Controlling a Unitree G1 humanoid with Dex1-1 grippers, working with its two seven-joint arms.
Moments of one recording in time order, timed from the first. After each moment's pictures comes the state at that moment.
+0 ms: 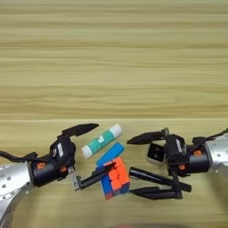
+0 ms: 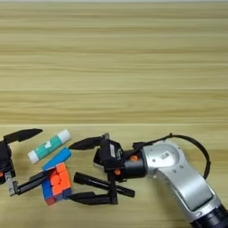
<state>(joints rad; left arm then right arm) 0.30 0.56 -0.10 -0.32 -0.33 -0.12 -0.90 -0.04 -0.54 0.40 -0.35 0.35 0.14 1.17</state>
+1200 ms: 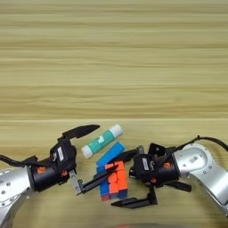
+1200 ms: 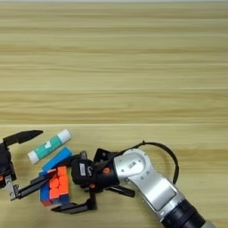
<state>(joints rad) 0.35 0.56 -0.10 -0.38 -0.33 -0.12 -0.87 -0.12 -0.39 0.59 -0.09 0.11 -0.01 1.11</state>
